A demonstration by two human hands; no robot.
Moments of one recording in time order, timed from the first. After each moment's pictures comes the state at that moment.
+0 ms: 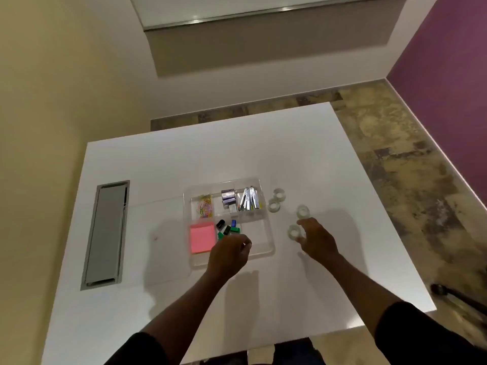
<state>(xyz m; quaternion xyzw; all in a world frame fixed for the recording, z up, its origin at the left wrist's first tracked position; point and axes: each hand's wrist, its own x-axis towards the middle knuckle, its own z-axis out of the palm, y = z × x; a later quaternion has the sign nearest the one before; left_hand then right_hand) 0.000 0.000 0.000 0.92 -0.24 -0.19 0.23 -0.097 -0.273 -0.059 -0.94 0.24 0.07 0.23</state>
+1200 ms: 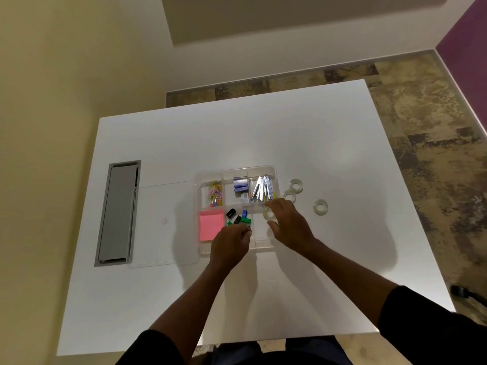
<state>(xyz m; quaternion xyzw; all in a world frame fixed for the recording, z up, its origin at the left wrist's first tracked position) 0.019 0.001 -0.021 0.94 -0.15 -0.18 0.26 -0.015 -0.203 -0.045 -0.96 0.05 0.03 0.28</state>
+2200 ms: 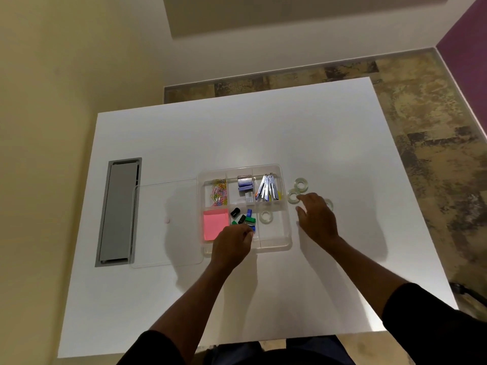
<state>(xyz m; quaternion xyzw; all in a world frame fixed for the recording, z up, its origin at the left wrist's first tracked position) 0.030 0.017 -0.026 0.93 -0.16 -0.21 0.25 -0.015 -0.252 -0.073 -0.96 0.18 -0.03 0.23</state>
